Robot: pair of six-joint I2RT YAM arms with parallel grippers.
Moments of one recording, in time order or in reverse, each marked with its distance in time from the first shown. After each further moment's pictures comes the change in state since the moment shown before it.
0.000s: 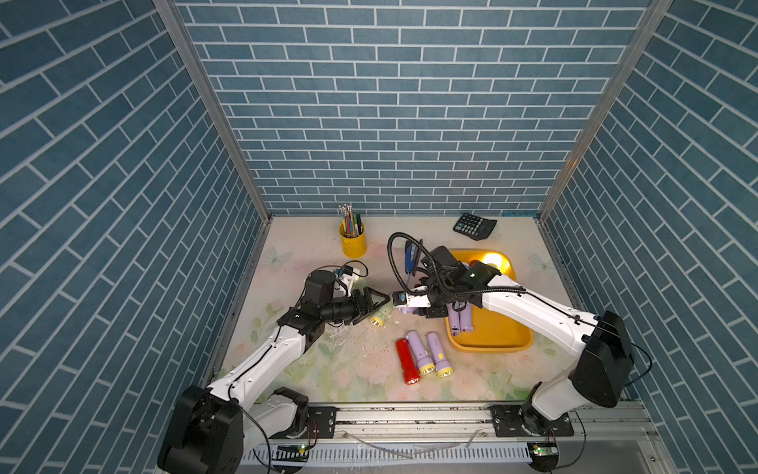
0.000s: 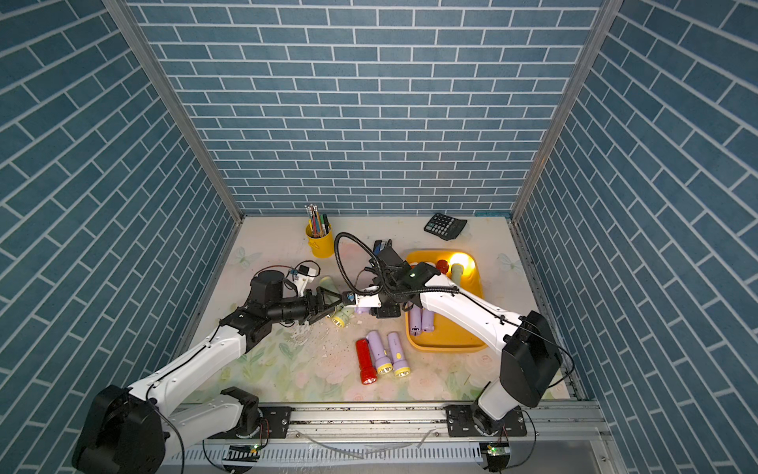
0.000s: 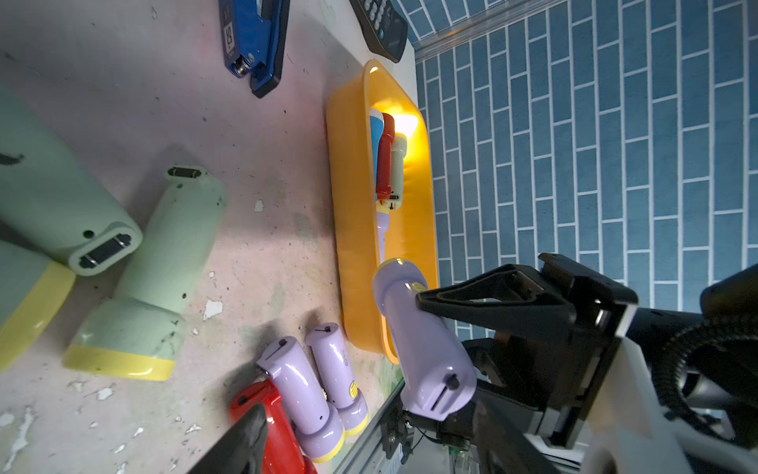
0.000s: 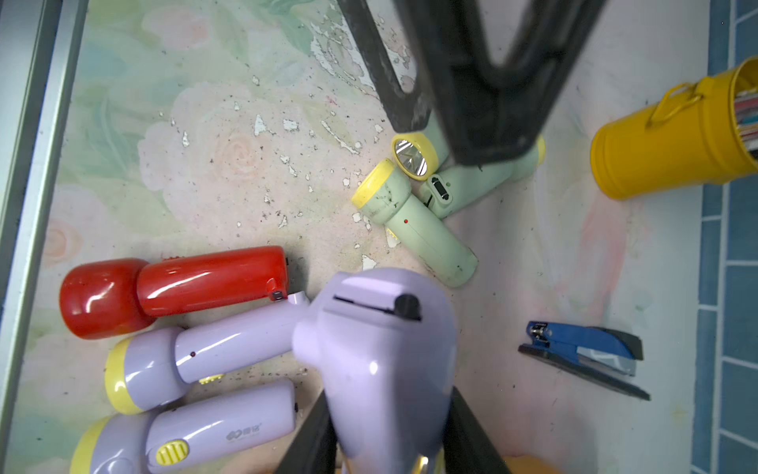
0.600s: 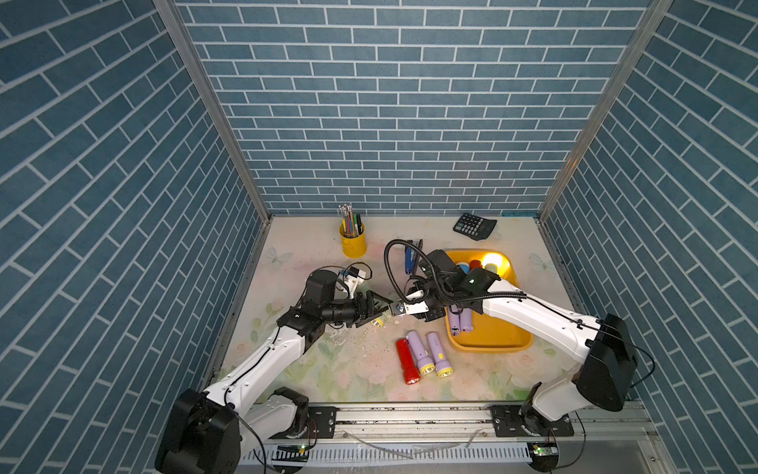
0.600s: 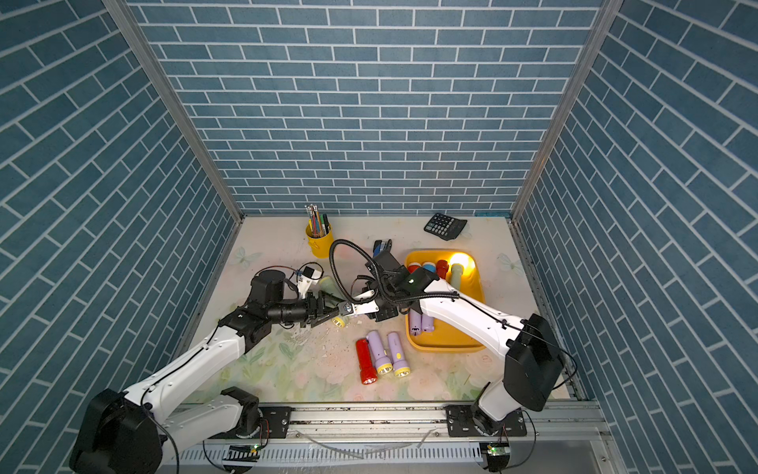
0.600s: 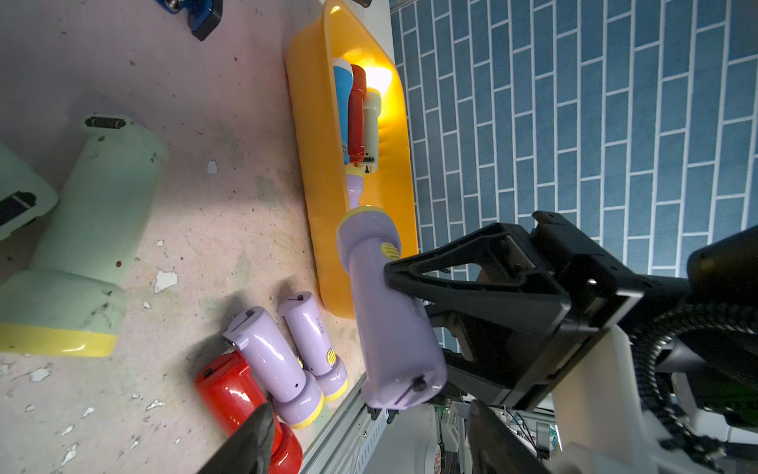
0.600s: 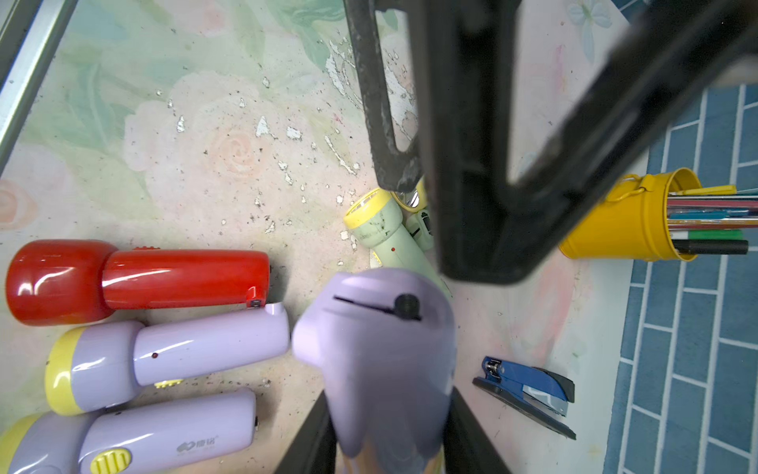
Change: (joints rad) left arm -0.035 -0.014 0.045 -0.083 0.066 0.061; right arm 0.027 -0.001 -0.008 0.053 0.002 -0.106
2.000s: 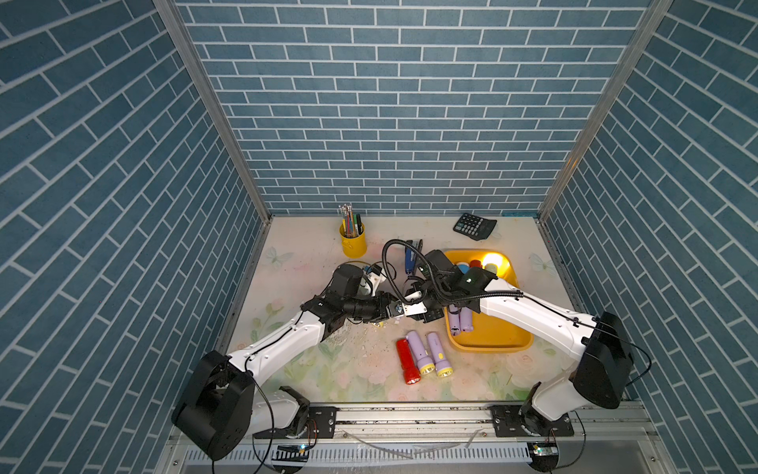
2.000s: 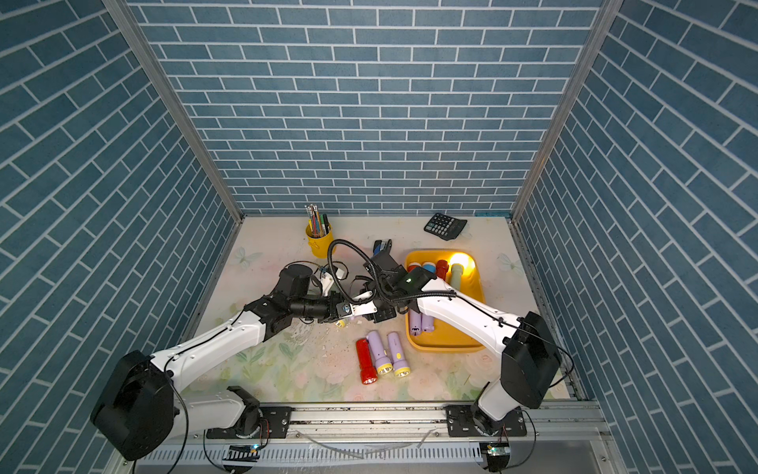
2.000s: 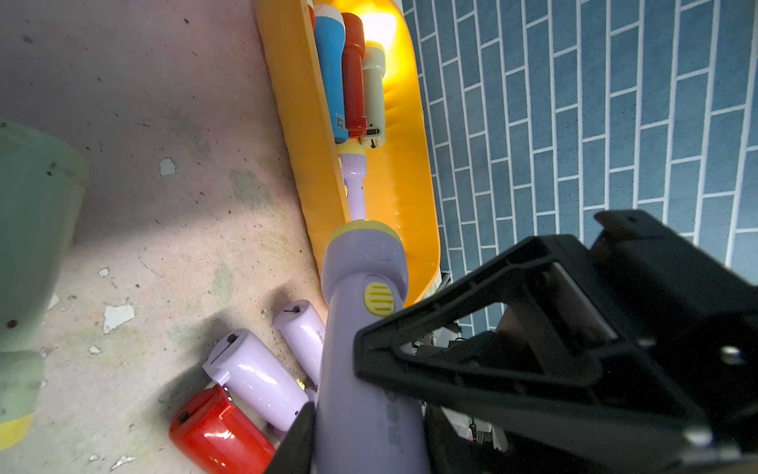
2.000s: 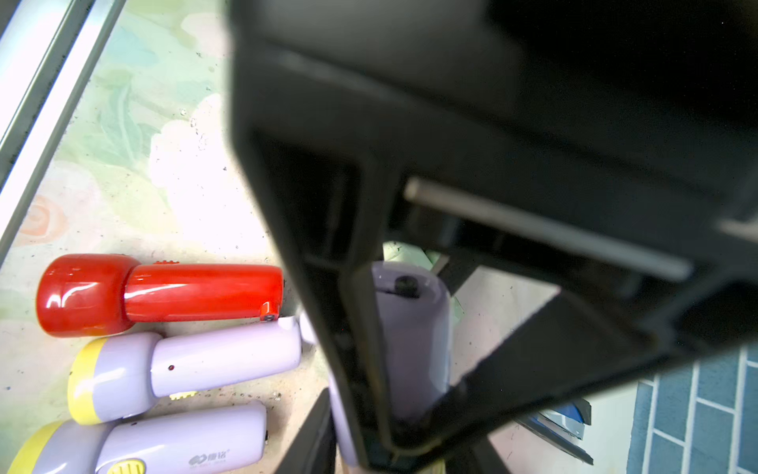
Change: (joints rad) left arm -0.151 0.180 0.110 0.018 -0.106 0.060; right arm 0.006 0.014 0.014 -0.010 -0.037 0.005
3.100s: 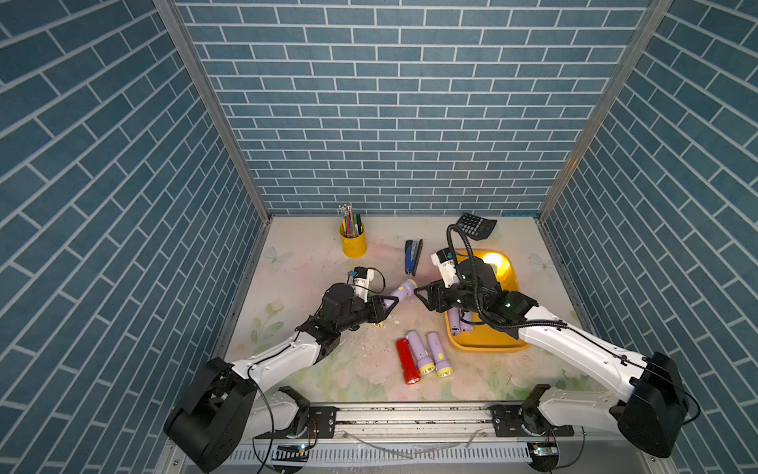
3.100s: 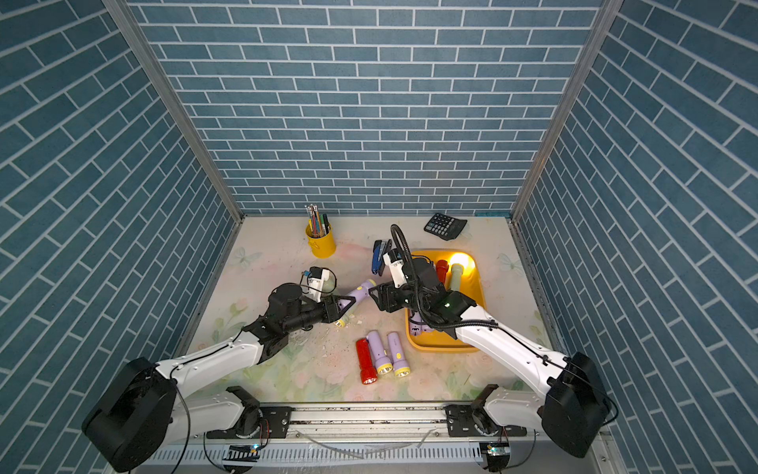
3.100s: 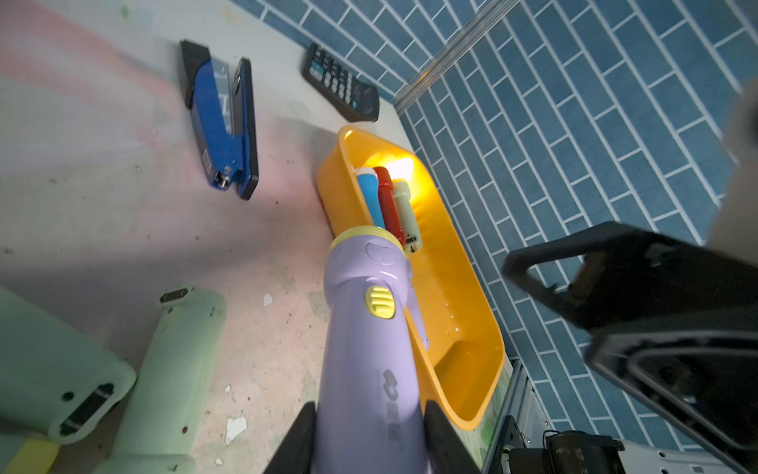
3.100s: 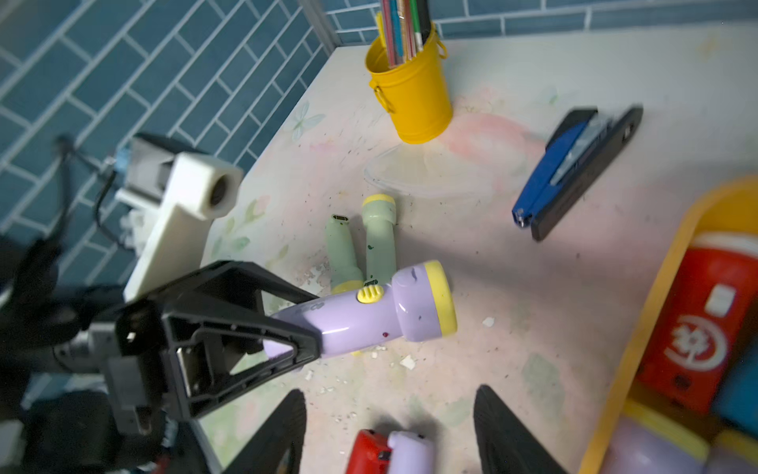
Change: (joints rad) left arm -0.039 -0.086 -0.266 0.481 -0.336 0.145; right arm -0.121 -0.325 -0.391 0.480 0.091 1.643
